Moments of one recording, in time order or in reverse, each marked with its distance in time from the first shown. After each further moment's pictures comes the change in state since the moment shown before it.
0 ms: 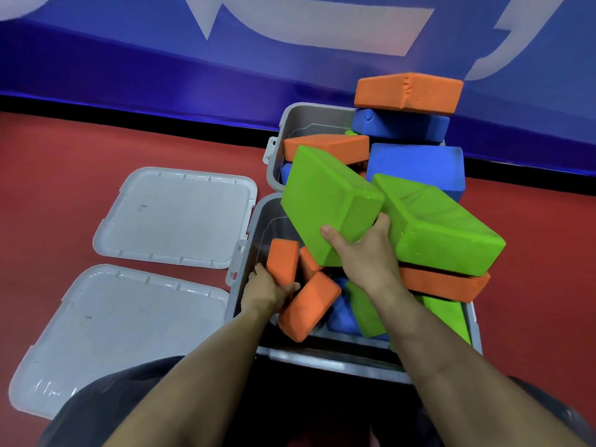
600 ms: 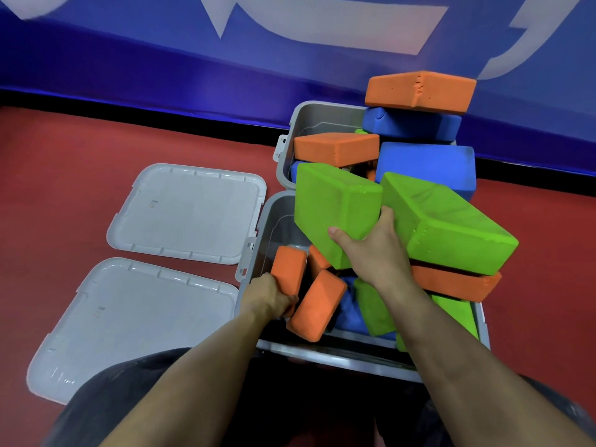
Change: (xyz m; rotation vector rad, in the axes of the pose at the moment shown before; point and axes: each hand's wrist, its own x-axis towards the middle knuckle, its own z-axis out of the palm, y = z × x) left_hand -0.021 -0.015 -0.017 0.241 -0.064 0.045; right_hand 0.000 -0.002 -0.001 -0.162 -0.023 -0.040
